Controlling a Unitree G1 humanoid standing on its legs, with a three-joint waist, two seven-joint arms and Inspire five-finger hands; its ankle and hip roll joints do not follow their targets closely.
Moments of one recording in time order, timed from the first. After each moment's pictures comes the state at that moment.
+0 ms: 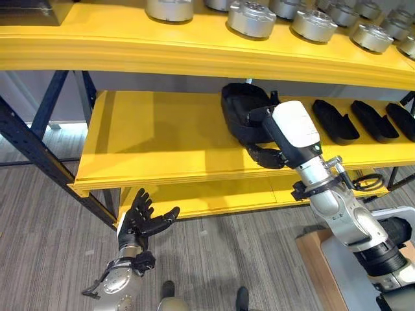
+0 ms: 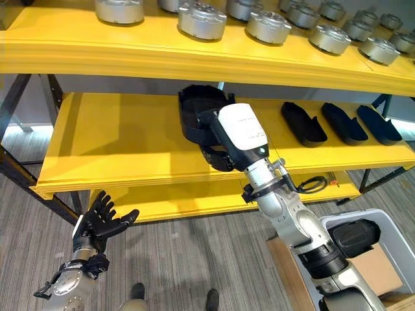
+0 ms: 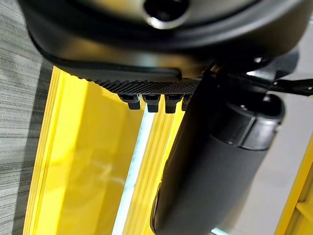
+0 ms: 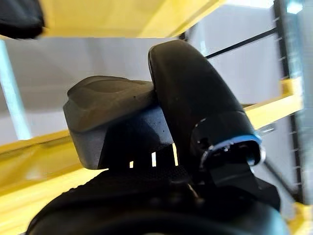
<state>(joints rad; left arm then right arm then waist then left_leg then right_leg) 0.22 0.37 -0.04 0.07 -0.59 -0.11 0.14 -0.50 -0.68 0.39 -0.13 -0.55 -0.15 -0.21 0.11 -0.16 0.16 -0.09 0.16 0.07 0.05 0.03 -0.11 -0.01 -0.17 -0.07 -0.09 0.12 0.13</state>
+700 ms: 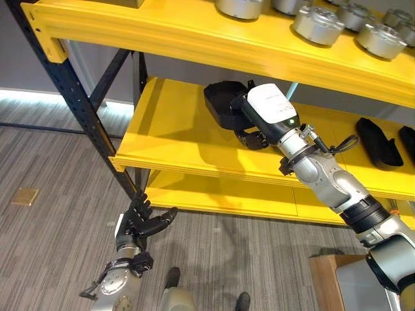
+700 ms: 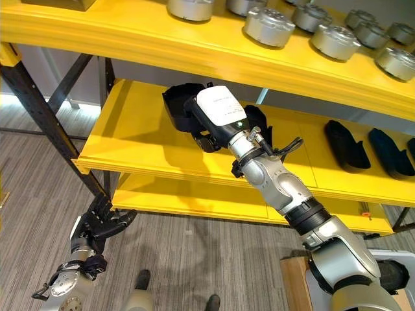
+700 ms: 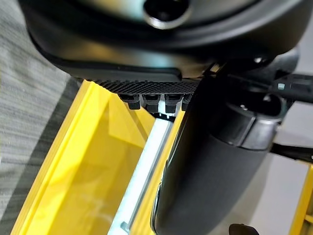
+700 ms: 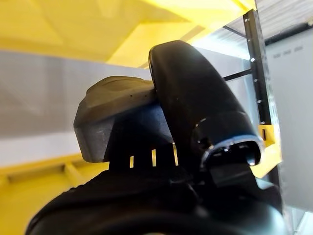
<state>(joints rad) 0.22 0.39 -0.03 0.07 -0.62 -0.12 0.15 -0.83 -0.63 0.58 0.25 -0.50 -0.08 -0.18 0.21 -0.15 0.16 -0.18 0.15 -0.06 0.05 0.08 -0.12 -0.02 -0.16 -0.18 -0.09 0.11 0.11</state>
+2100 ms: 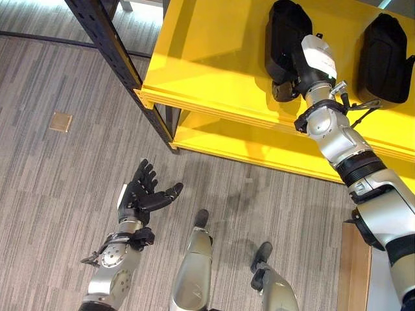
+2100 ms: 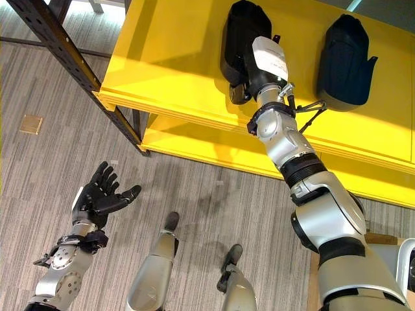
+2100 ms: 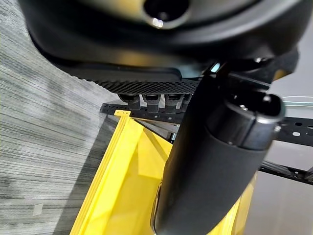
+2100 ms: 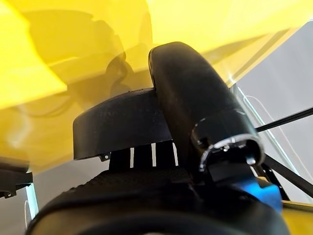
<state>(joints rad) 0.05 0.50 -0.12 0.07 -0.70 -0.17 0.15 -1.21 -0.57 0.58 0.84 -0.23 0.01 -0.33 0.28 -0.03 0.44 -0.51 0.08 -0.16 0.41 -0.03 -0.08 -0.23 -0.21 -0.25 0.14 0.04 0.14</state>
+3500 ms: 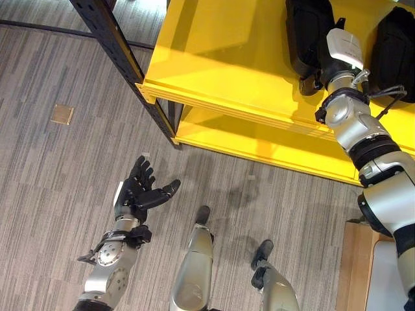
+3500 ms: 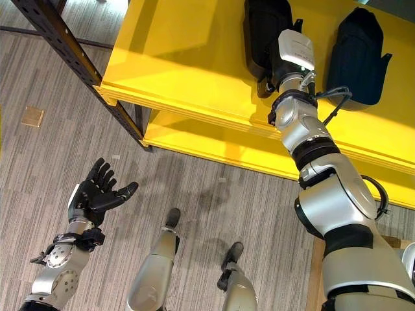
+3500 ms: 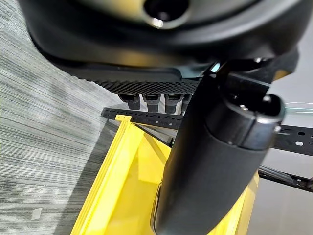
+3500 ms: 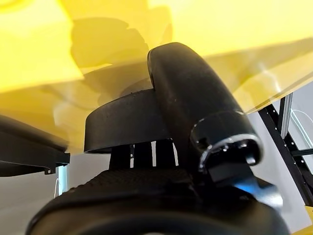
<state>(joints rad) 0.05 0.53 -0.12 0.06 -0.74 -0.18 0.15 -1.35 -0.59 0.68 1.11 -0.19 0.01 -0.33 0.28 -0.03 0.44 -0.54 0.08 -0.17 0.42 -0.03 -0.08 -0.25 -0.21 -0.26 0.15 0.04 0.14</state>
